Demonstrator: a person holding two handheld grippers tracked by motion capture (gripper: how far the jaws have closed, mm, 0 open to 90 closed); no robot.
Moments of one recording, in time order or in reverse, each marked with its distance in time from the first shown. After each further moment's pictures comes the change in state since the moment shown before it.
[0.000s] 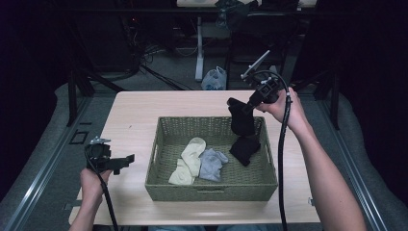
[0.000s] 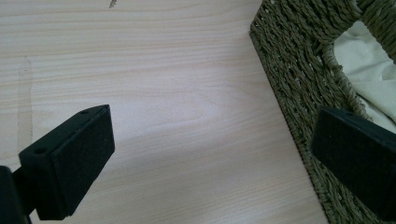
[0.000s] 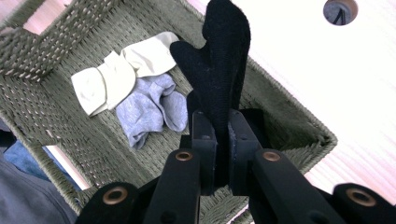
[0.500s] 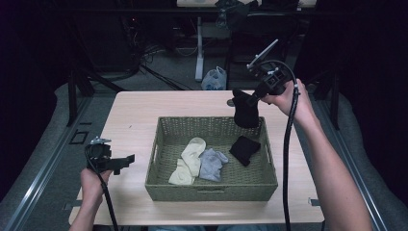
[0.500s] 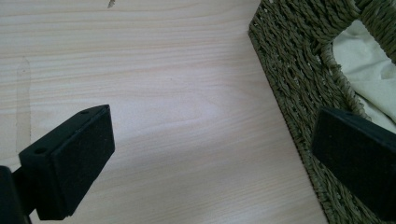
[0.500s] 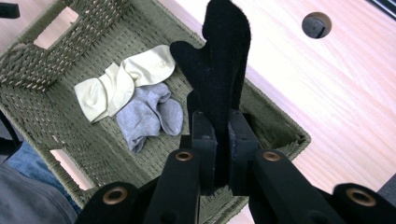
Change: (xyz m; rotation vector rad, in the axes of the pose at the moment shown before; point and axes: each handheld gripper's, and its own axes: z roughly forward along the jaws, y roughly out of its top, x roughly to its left) left arm 0.000 0.000 0.000 0.009 -0.002 0.006; right arm -0.004 0.003 -0.029 -0.037 -0.021 0.005
